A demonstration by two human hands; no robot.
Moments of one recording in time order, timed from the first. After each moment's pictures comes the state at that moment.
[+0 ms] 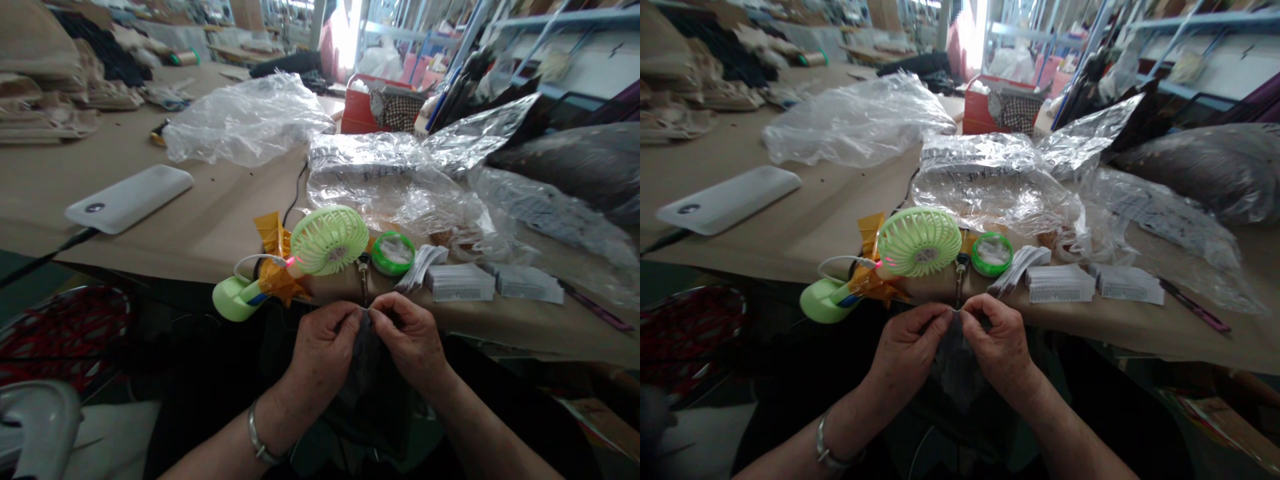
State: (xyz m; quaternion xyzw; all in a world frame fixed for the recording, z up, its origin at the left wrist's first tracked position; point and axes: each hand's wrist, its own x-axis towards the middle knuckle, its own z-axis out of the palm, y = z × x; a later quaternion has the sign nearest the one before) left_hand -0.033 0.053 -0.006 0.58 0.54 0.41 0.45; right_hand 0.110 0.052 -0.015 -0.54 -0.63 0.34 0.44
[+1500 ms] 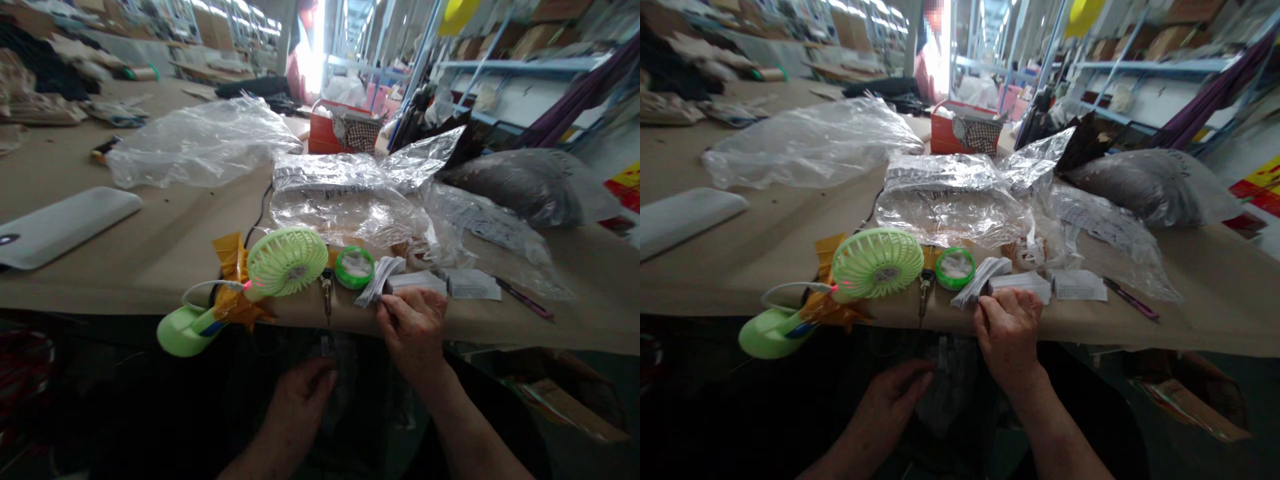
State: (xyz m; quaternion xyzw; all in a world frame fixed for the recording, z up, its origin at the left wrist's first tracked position) left_hand -0.030 0.027 -0.054 0.56 0.57 0.28 0.54; right_hand 0.163 0.058 -0.011 -0.60 -0.71 -0.17 0.32
